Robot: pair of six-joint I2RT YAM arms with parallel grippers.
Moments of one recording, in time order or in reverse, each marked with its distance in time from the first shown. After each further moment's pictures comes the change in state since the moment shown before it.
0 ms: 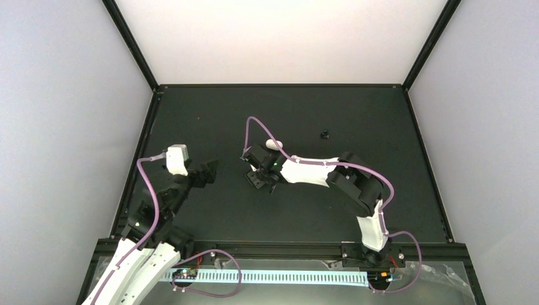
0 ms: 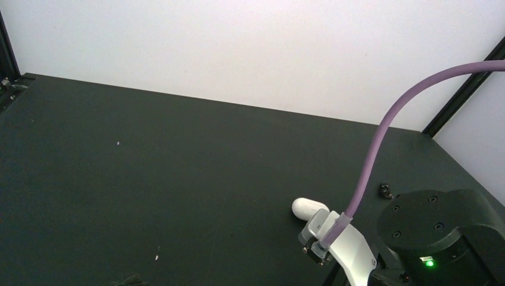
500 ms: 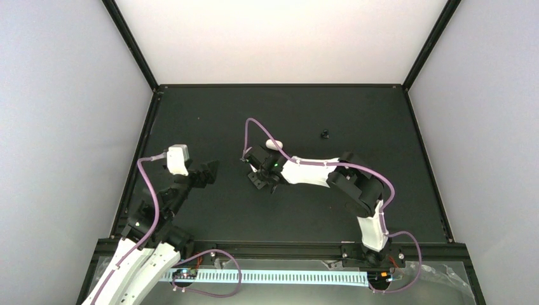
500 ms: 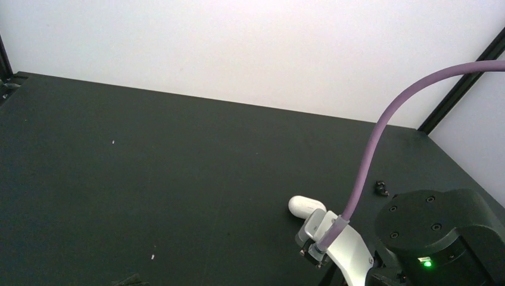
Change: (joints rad) left arm 0.000 0.000 0.000 0.000 0.013 0.000; right arm 0.001 -0.001 -0.012 0.008 0.020 -0.044
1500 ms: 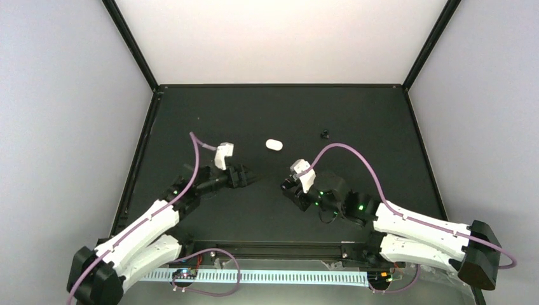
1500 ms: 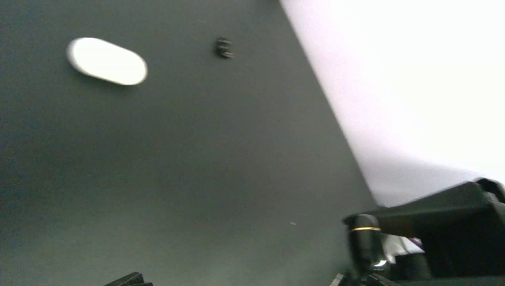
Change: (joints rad) left arm -0.049 0.435 -0.134 0.372 0.571 -0.345; right arm 0.078 -1.052 -0.696 0.160 0.010 -0.013
